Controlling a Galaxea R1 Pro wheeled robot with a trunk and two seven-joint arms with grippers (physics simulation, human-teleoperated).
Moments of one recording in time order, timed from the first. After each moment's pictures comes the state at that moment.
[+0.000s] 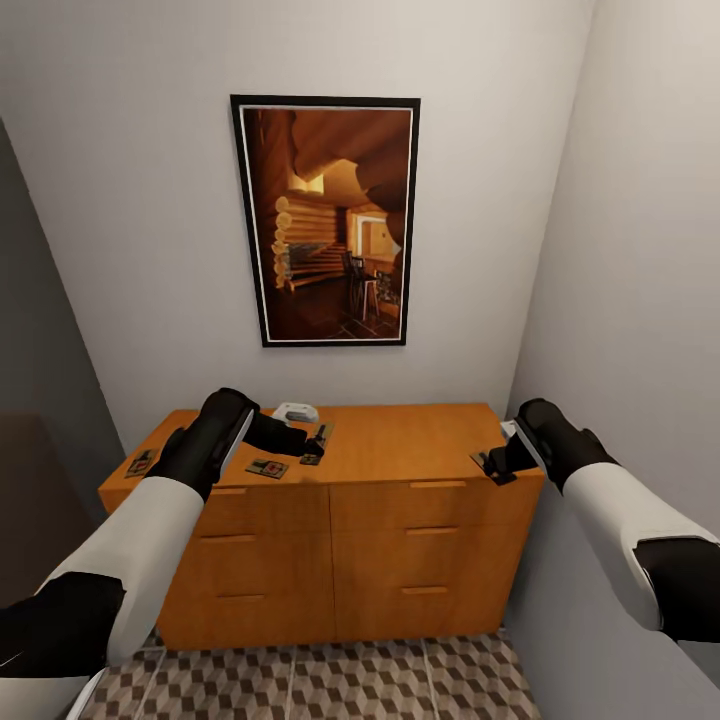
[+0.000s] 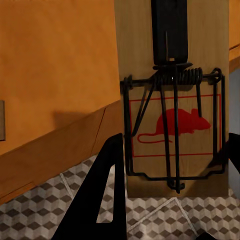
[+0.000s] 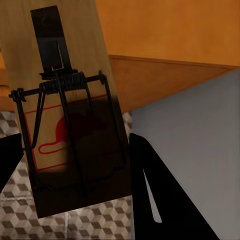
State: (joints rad) left arm -1.05 -0.01 -0.13 -0.78 -0.22 1.04 -0.66; right arm -1.14 -0.15 0.15 -0.48 0.20 1.04 0.26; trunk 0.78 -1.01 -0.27
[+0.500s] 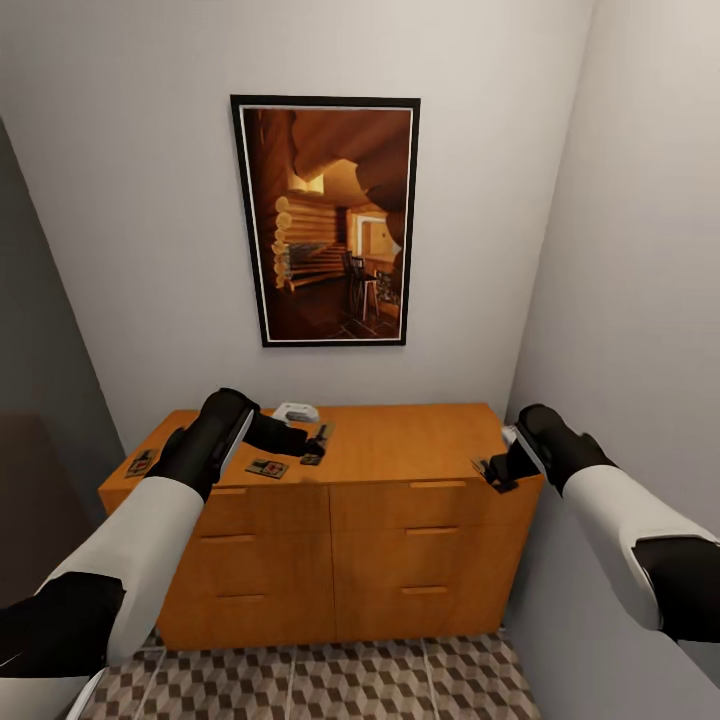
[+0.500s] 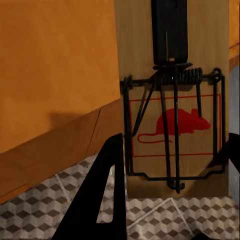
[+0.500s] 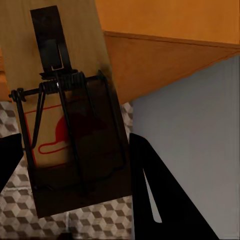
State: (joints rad) left arm -1.05 -0.01 -0.13 -0.78 -0.21 1.04 -0.66; right arm -1.14 -0.15 0.15 -0.43 0.21 1.04 0.26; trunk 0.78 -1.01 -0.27
